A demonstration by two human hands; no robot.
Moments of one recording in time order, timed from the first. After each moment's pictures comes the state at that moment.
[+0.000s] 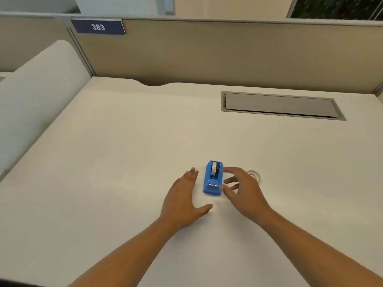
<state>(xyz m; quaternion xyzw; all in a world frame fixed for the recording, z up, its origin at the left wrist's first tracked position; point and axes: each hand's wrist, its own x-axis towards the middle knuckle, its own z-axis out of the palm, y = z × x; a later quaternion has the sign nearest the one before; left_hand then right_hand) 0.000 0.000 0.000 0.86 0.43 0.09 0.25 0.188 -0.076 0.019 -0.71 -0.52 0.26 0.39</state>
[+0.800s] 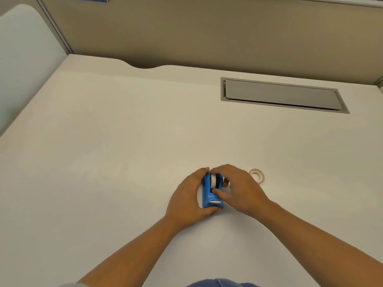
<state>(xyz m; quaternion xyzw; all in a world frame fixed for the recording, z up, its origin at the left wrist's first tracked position) 0.012 0.018 -0.027 0.80 0.37 0.17 0.43 0.188 -0.043 0.016 -0.72 -0.62 0.24 0.21</state>
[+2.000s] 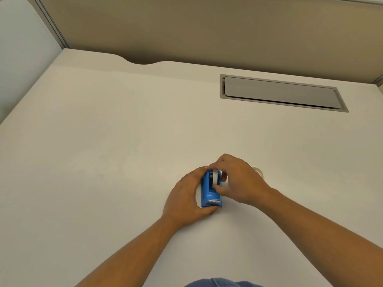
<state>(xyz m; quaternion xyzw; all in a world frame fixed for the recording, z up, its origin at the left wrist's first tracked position) 0.013 0.019 -0.028 0.82 0.36 0.18 0.41 0.194 -0.022 0.041 -0.71 -0.65 0.23 0.12</state>
